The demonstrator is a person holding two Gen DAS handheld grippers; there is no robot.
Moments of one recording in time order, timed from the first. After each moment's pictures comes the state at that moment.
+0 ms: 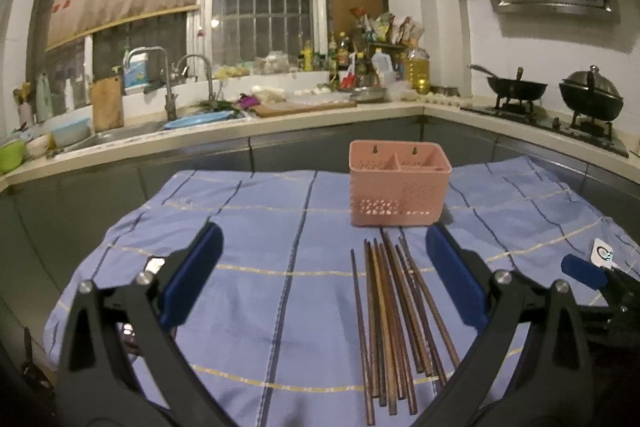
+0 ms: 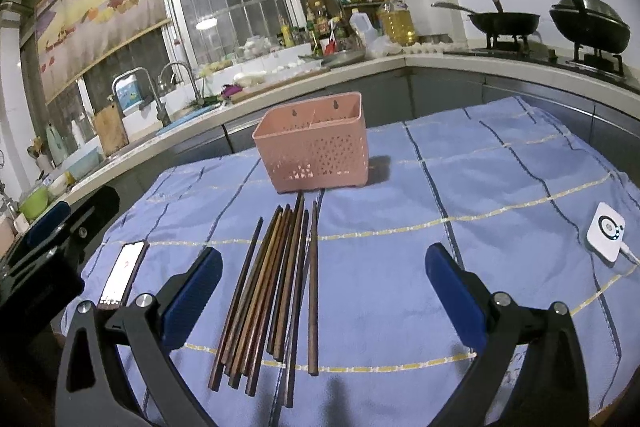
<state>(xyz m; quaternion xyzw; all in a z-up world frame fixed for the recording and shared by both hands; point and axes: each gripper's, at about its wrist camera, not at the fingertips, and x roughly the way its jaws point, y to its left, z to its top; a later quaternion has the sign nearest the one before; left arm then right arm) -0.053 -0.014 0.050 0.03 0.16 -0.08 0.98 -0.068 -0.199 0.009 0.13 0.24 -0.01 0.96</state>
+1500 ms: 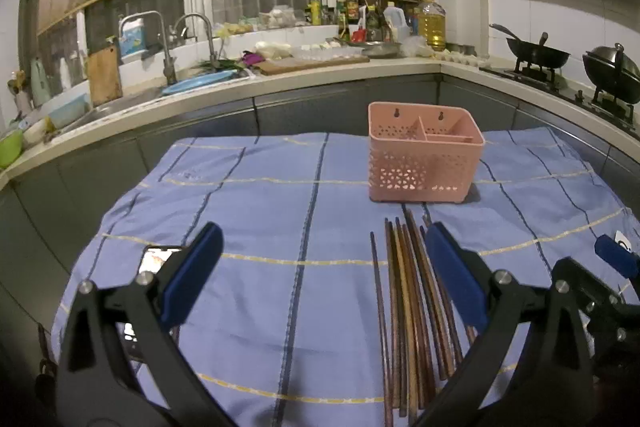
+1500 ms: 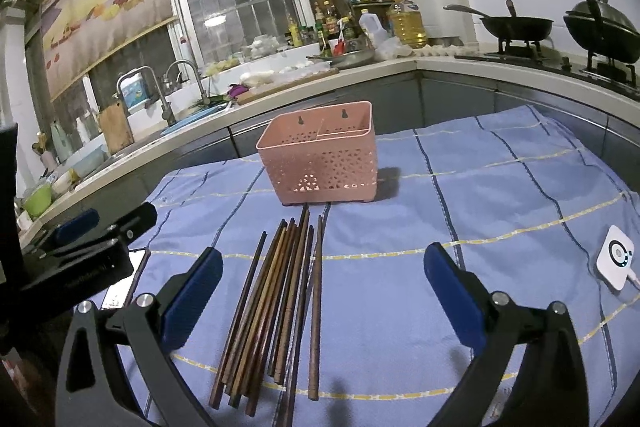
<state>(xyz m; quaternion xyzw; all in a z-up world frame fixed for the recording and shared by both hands) 0.003 -0.012 0.048 0.05 0.24 -0.07 0.97 -0.048 -0.212 0.025 0.13 0.23 0.01 0.96</state>
